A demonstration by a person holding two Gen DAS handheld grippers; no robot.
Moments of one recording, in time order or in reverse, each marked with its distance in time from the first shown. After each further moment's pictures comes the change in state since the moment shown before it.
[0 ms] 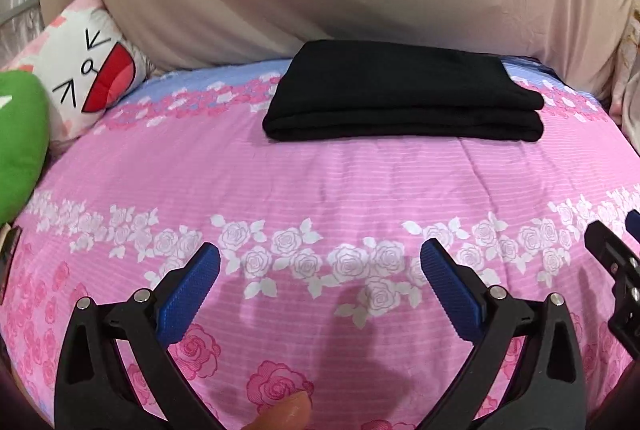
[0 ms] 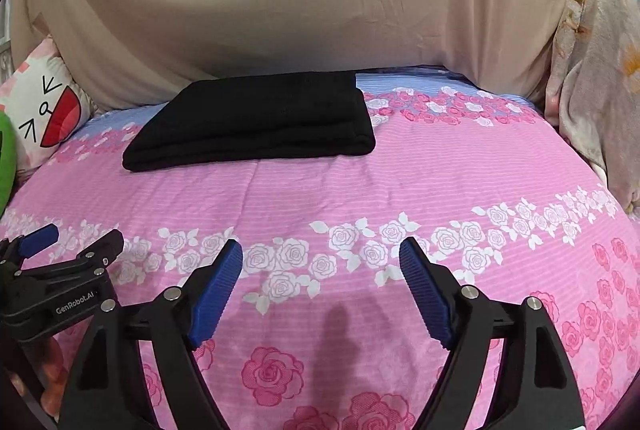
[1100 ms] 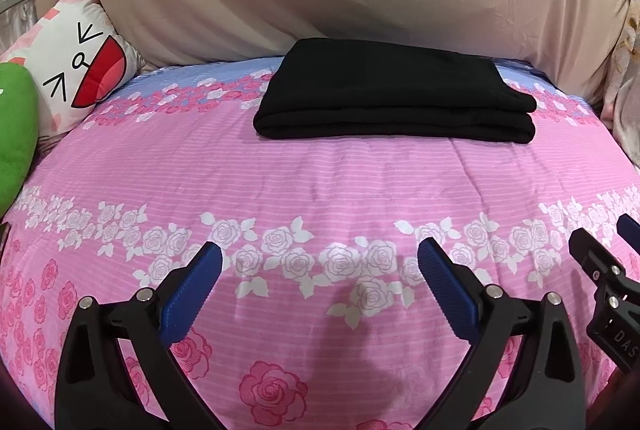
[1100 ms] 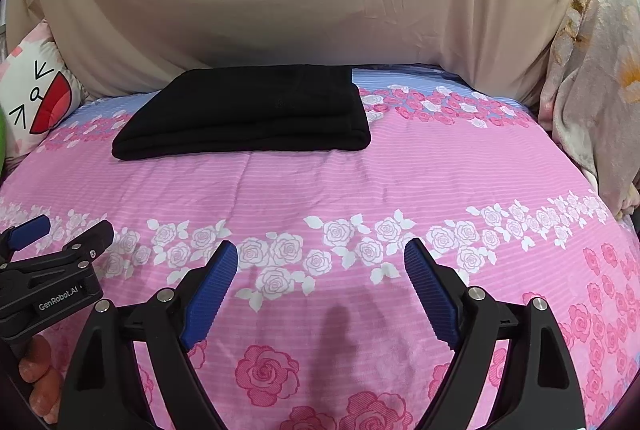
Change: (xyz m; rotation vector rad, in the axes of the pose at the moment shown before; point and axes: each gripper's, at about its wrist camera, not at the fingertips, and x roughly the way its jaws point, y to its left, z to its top) left arm 0.001 -0.001 0.000 -0.011 -0.004 -0.036; right arm 0.003 0.006 -0.002 -0.024 0.017 -0.052
